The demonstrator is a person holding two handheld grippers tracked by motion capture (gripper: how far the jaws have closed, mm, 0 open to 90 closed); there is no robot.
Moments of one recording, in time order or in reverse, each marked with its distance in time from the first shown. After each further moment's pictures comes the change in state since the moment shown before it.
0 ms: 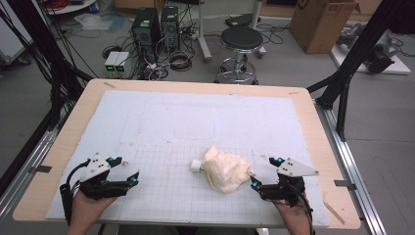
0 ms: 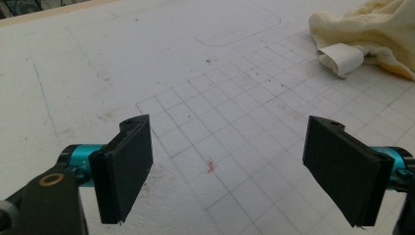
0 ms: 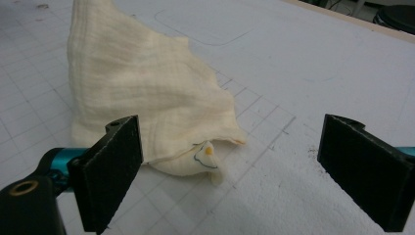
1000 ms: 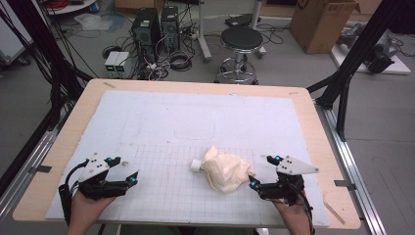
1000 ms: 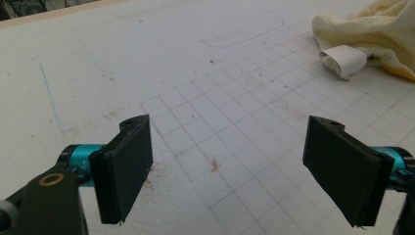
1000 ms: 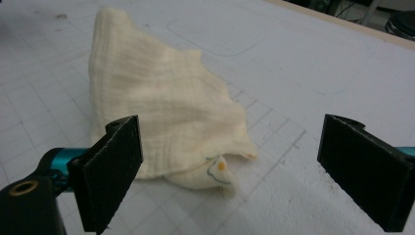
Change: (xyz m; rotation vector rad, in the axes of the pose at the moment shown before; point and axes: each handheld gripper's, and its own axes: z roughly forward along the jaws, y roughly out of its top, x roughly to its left) left arm 0.002 -0.001 -0.002 -0.010 0.009 -0.009; right arm 0.003 0.012 -0.002 -0.017 0.041 -0.004
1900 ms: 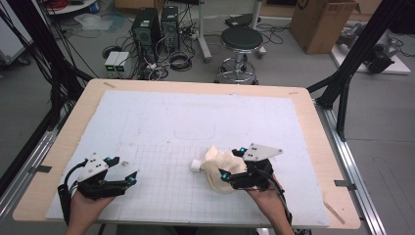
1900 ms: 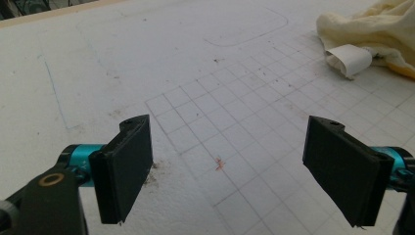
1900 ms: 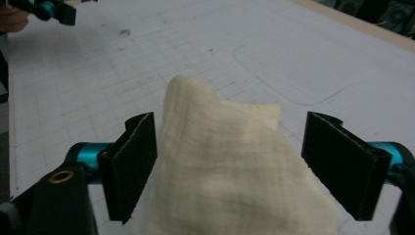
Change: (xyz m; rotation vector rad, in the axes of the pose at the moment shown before) left arm 0.001 -0.001 -0.001 0.004 0.010 -0.002; right arm 0.032 0.046 0.059 0.041 0.202 -0.088
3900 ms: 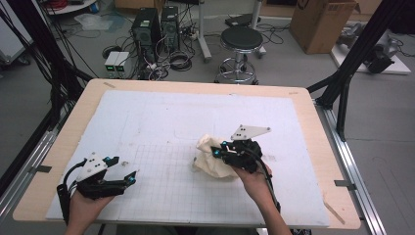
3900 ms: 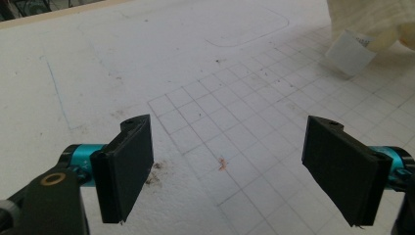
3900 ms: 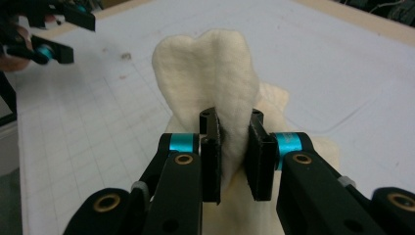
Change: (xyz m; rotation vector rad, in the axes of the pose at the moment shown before) left arm 0.002 -0.001 0.000 -0.005 -0.003 0.003; right arm -0.008 0.049 0.019 0.015 0.031 0.087
